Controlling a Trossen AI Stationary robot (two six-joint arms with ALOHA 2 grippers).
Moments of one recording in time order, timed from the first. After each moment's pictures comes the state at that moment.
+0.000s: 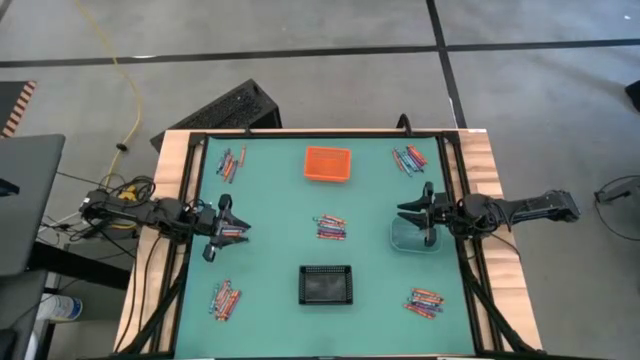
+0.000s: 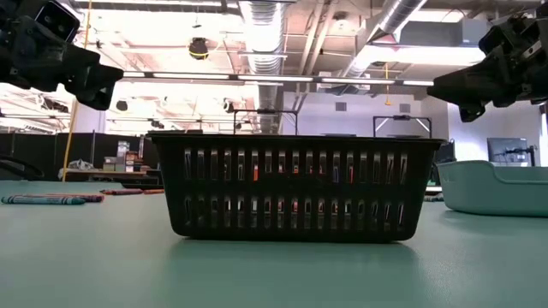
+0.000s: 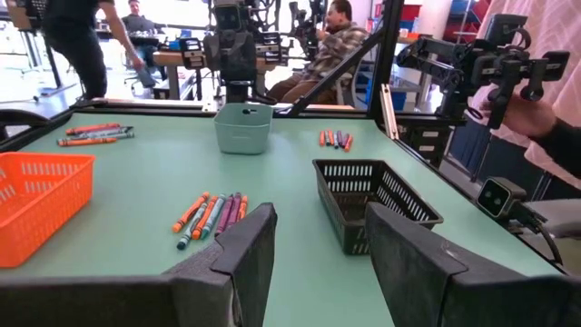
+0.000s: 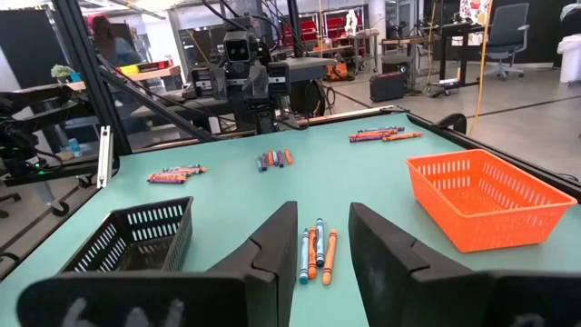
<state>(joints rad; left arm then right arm) -0.22 0.00 0.02 0.01 -0.07 -0.07 0.13 0.09 0.01 0.06 0.26 0.15</state>
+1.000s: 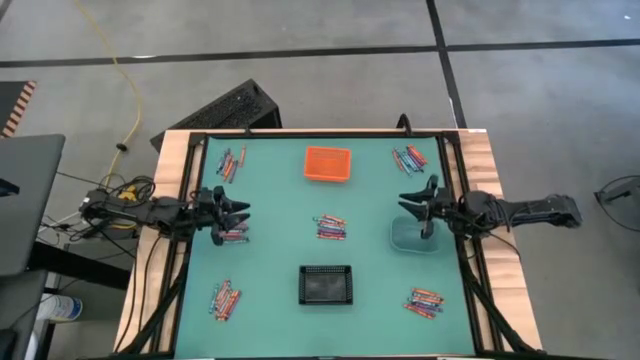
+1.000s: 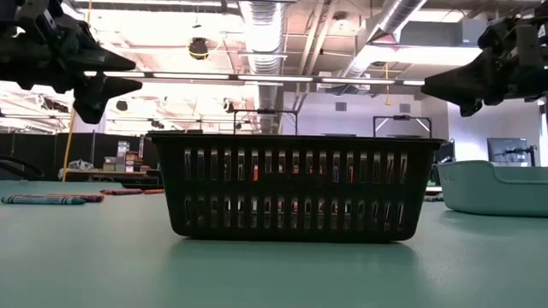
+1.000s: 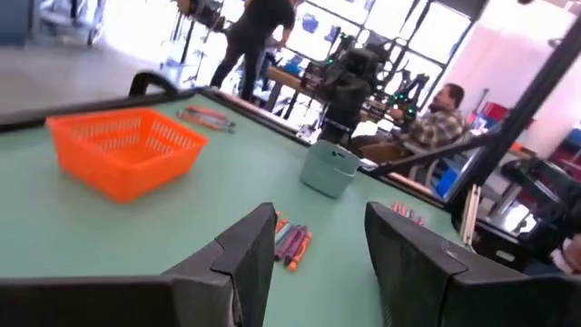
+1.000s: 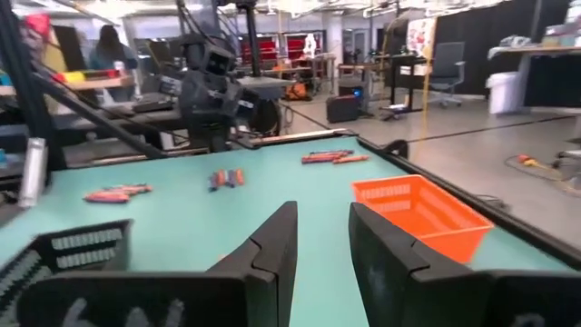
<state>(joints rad) -0.22 0.01 0.02 0.09 -0.40 -0.36 0.04 0.10 0.01 0.12 0.31 0.06</state>
